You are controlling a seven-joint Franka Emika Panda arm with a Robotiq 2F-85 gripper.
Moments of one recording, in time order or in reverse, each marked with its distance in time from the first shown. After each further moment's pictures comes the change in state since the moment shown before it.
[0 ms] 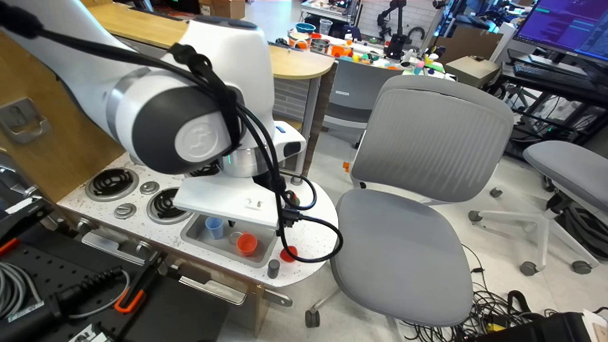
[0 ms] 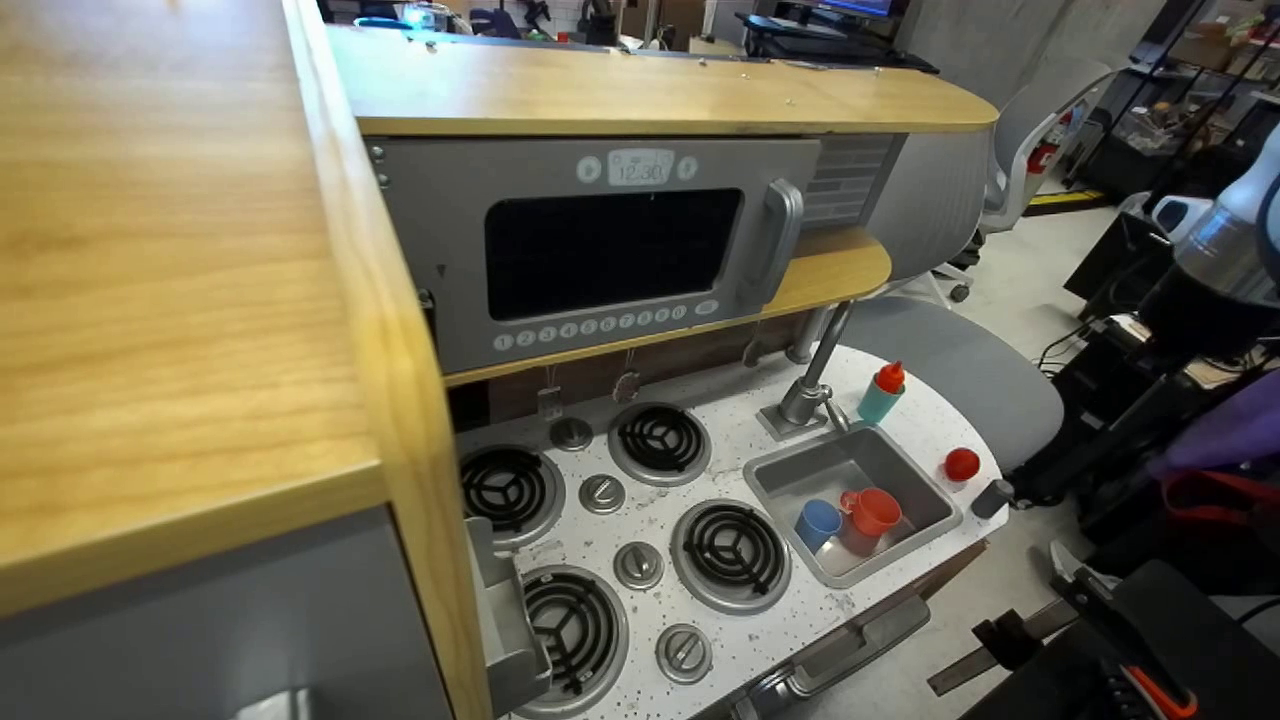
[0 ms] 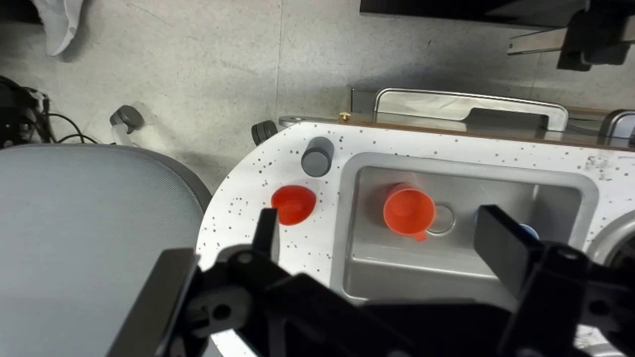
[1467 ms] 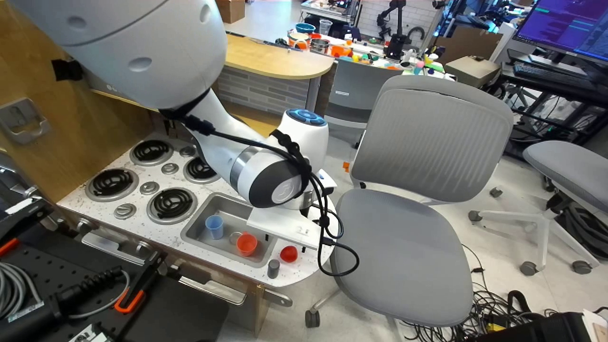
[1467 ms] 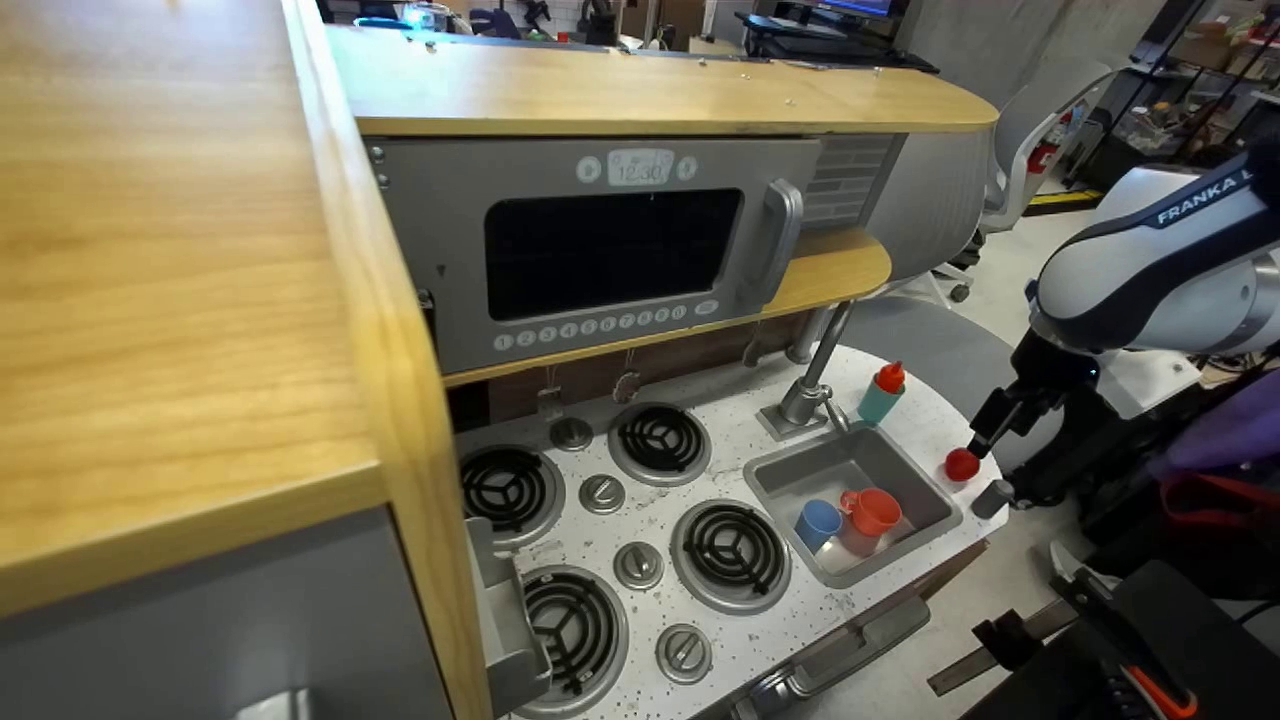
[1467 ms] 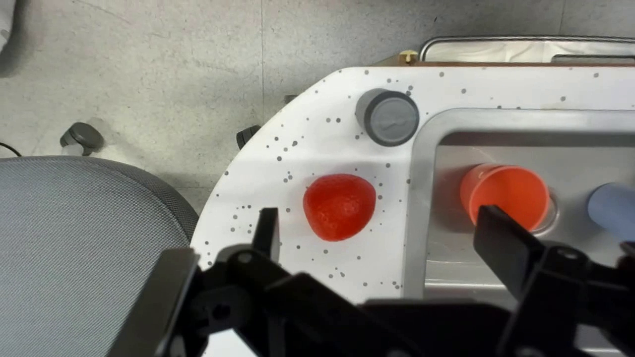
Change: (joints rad) arm -0.144 0.504 0.114 0.519 0.088 -0.106 -0.022
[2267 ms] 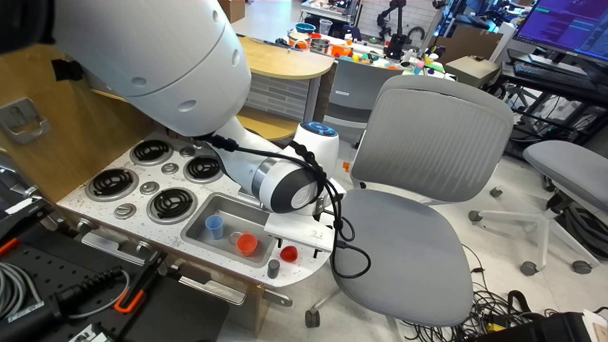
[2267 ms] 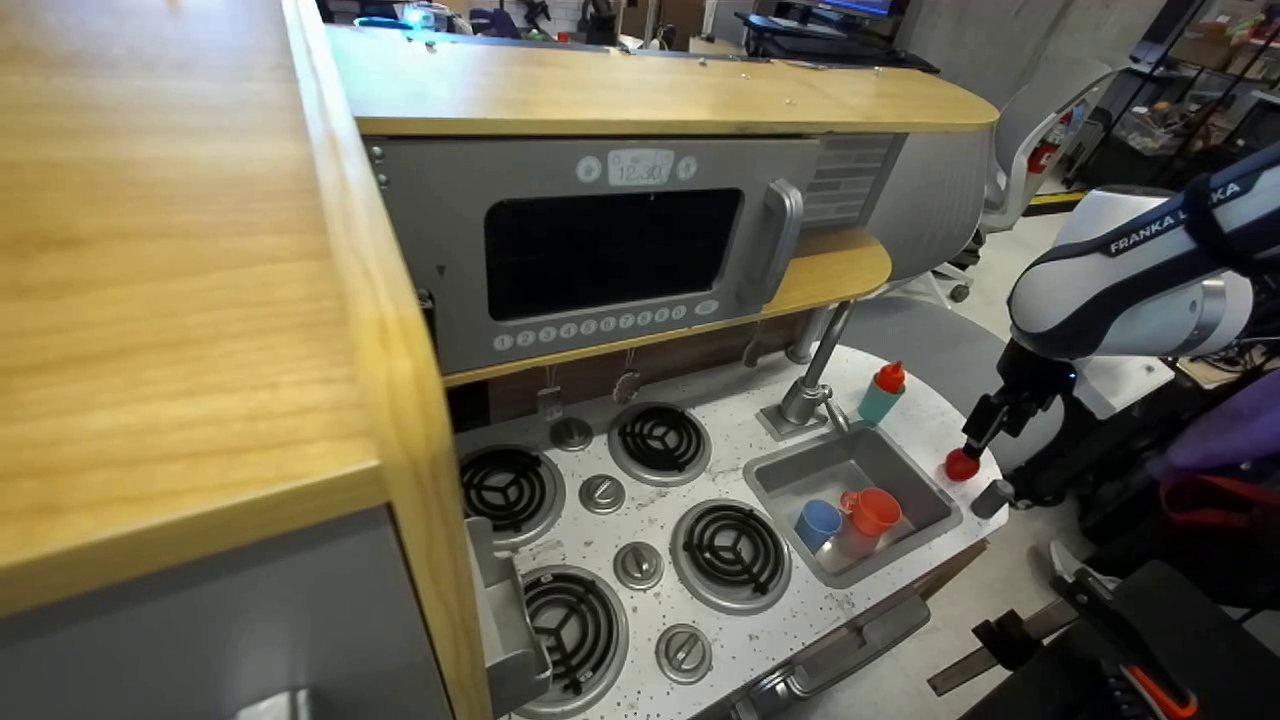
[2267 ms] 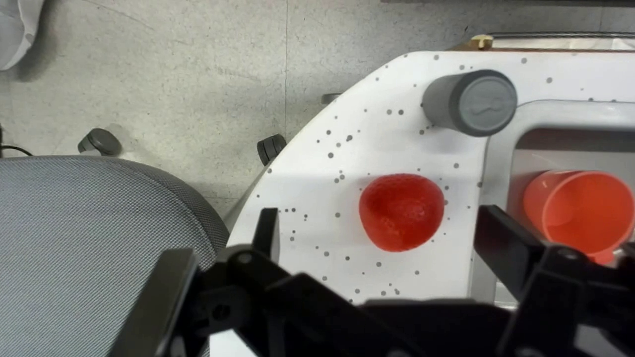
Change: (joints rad) arm -0.002 0.139 -0.024 0.188 -0.035 -0.072 0.009
